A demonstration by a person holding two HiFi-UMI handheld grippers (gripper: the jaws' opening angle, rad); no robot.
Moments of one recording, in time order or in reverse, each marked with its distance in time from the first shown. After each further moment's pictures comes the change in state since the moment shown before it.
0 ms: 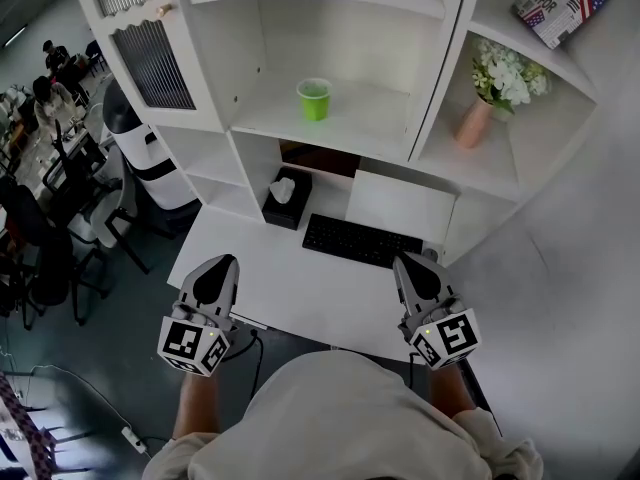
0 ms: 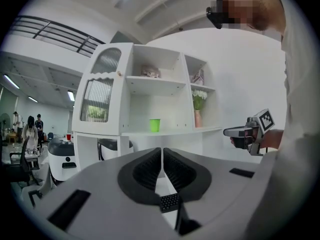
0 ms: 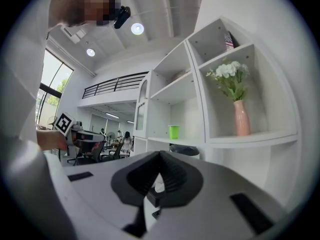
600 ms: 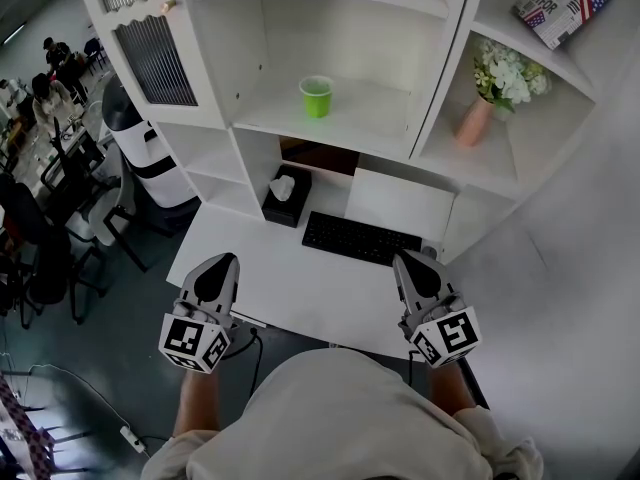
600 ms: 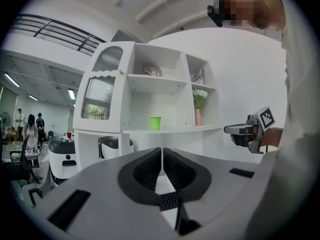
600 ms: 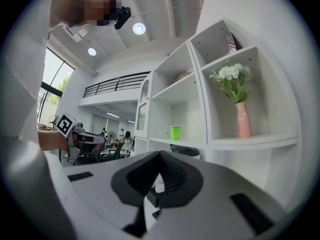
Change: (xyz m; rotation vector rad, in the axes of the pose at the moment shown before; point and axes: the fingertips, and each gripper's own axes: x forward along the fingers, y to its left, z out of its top) left arm -0.005 0.006 -0.011 -0.008 0.009 -0.006; right arm 0.000 0.008 0.005 -0.014 0.001 0.002
